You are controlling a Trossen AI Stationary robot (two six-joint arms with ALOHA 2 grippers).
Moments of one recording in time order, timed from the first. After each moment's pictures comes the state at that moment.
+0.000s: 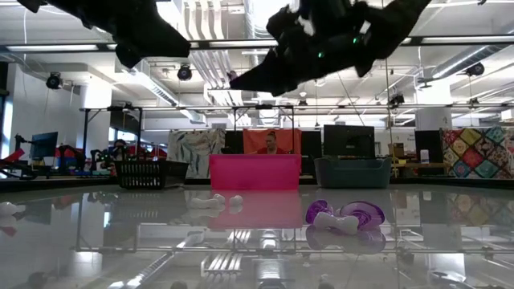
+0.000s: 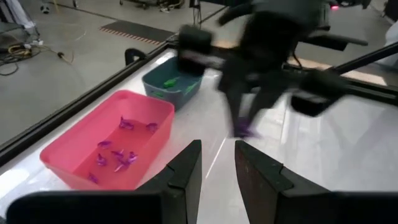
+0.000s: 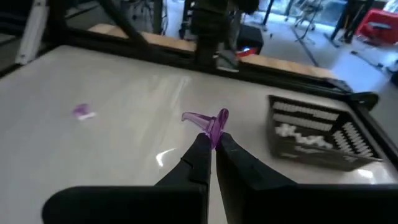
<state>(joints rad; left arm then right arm) -0.20 0.96 0.63 -0.03 -0.52 -0.31 -0.10 1.71 0.94 0.49 -0.20 -0.23</state>
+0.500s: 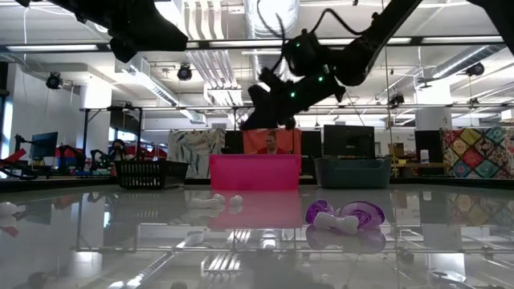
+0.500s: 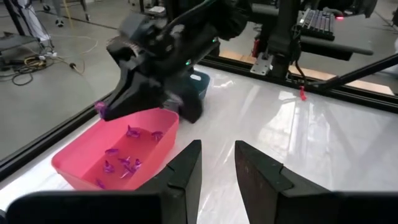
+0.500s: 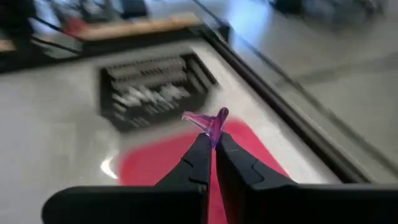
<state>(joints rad) -0.26 0.95 0.63 -0.02 -0.62 -0.30 -0.36 1.88 1.08 0.48 -0.02 -0.03</state>
